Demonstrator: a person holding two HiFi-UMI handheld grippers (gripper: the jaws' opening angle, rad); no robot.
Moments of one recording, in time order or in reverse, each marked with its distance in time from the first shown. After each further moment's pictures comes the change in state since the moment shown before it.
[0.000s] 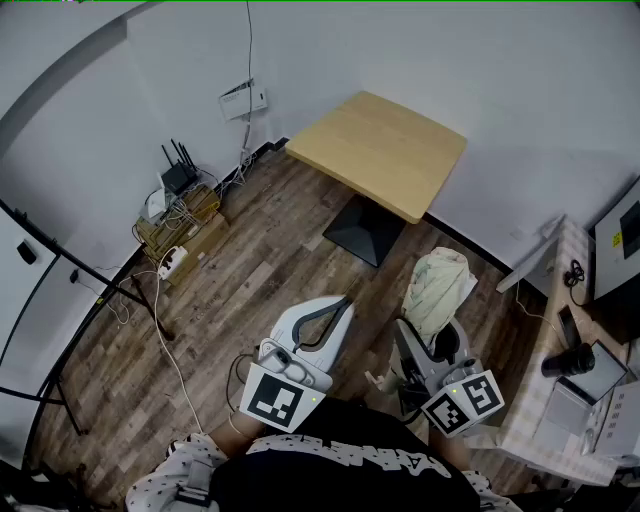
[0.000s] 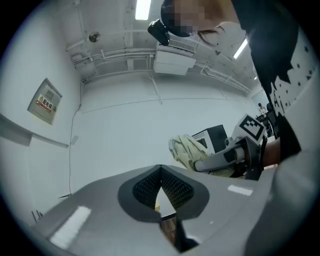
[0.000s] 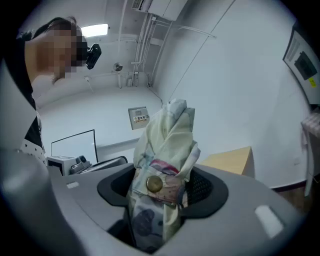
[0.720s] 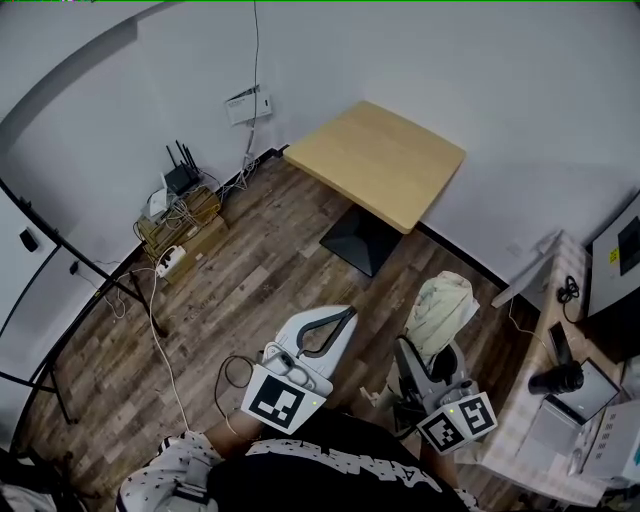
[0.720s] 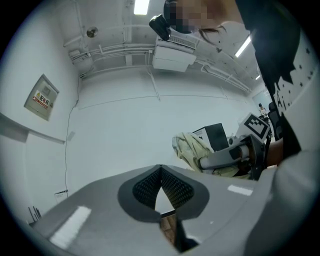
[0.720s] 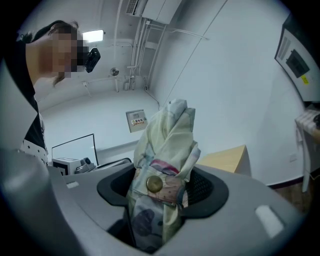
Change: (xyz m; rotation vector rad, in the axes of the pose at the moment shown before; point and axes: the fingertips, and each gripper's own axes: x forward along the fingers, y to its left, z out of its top) left arm 0.028 -0.049 -0.003 -0.081 0.043 0.000; right arm -0.051 -0.033 0.006 0.042 -0.015 -0.011
